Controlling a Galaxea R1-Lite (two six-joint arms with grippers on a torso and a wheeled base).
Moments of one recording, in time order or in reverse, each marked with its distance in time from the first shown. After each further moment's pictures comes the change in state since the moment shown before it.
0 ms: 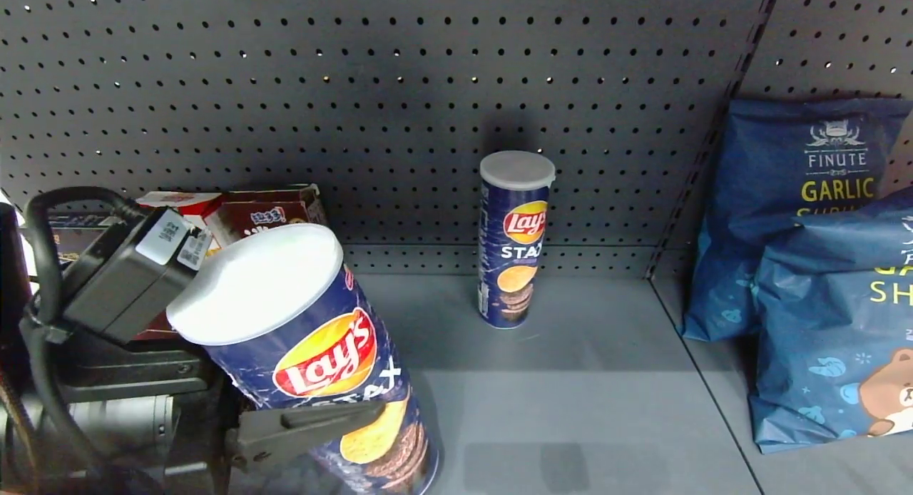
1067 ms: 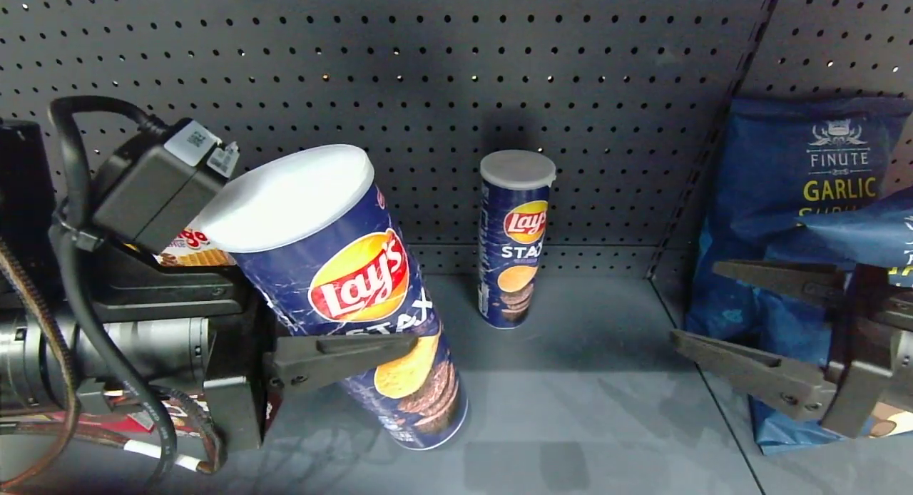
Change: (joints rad) left arm -0.027 0.075 -0.147 0.009 0.002 0.000; right arm 0.543 0.868 -0.296 -0.360 -0.033 -0.057
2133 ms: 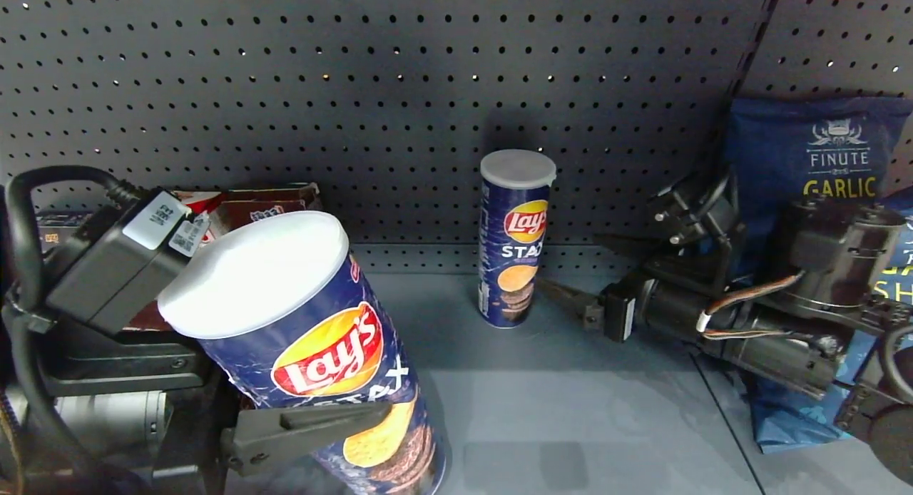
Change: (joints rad) left arm -0.004 -0.080 0.105 0.046 0.000 0.001; right arm 0.008 0.492 -0.089 -0.486 -0.084 -0.033
